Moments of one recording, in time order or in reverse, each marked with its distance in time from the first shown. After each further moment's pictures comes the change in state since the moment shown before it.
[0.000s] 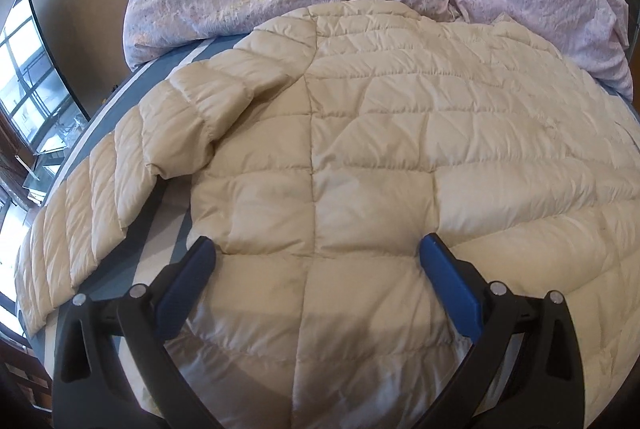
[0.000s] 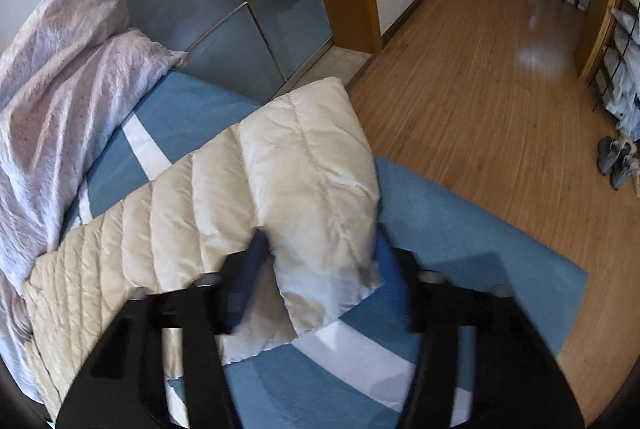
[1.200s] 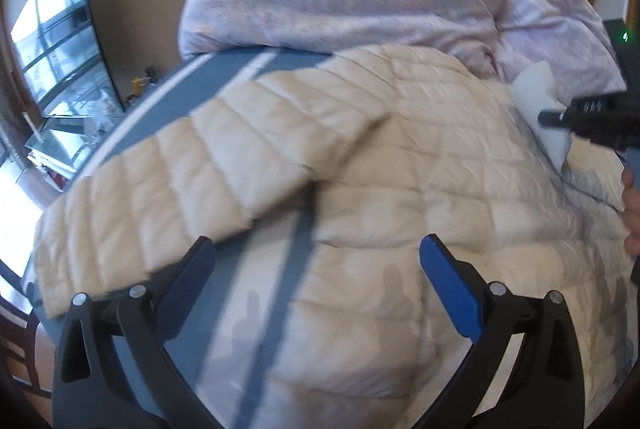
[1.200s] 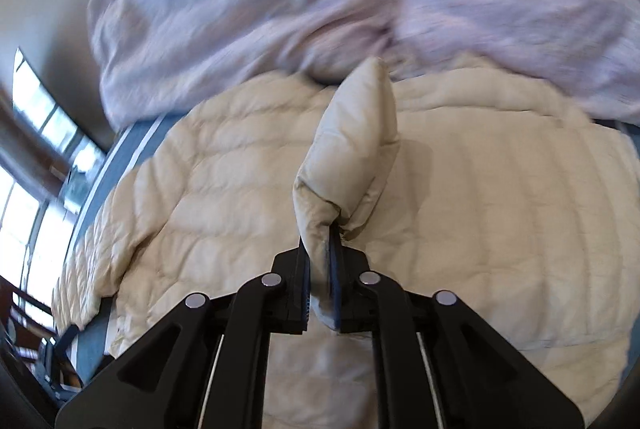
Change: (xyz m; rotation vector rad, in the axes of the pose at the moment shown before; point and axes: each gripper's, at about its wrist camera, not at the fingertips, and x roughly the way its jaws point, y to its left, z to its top) left arm -0.044 0.086 -0.008 -0.174 -0.070 -0.010; right arm -0.110 0.437 -0.323 -0.950 0.198 0.588
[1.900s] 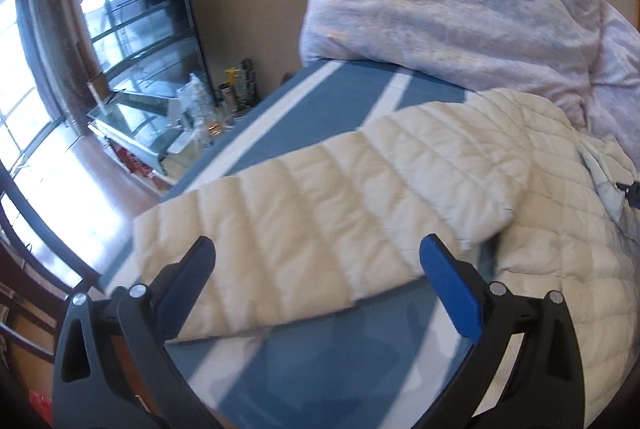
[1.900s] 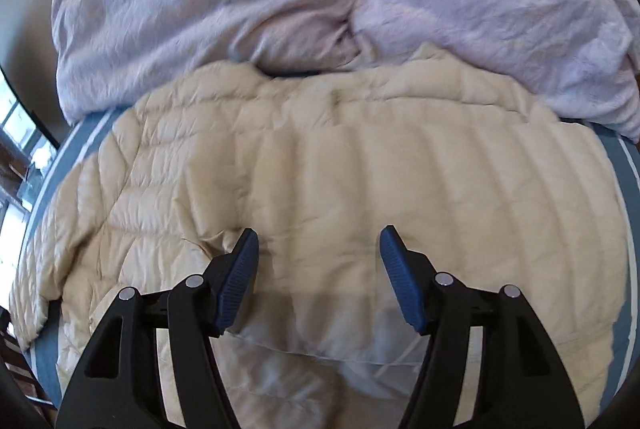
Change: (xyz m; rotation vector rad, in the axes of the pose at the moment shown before) left arm -0.022 0.124 0.008 -0.149 -0.017 0.222; right arm 0.022 0.000 -0.002 -0.010 -0.012 -0.201
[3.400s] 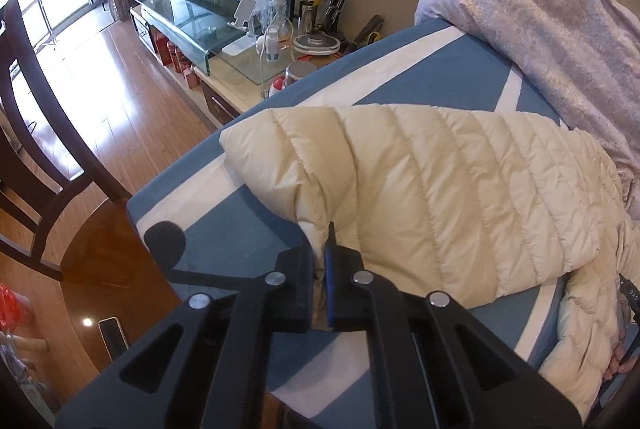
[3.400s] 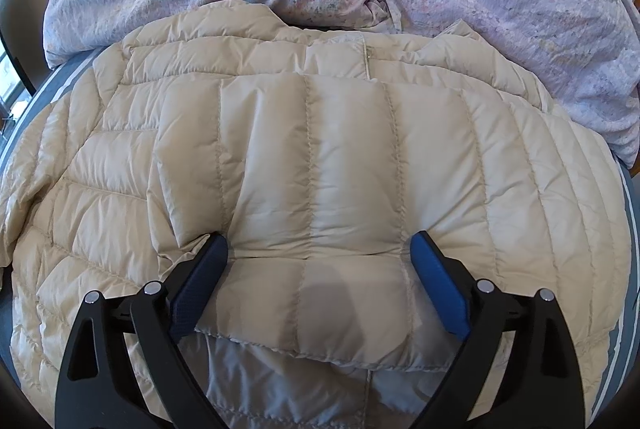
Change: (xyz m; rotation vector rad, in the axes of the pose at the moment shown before) left arm 0.041 0.109 -0.021 -0.334 0.215 0.029; right arm 0.037 0.020 -0.008 -0.077 0.068 -0.121
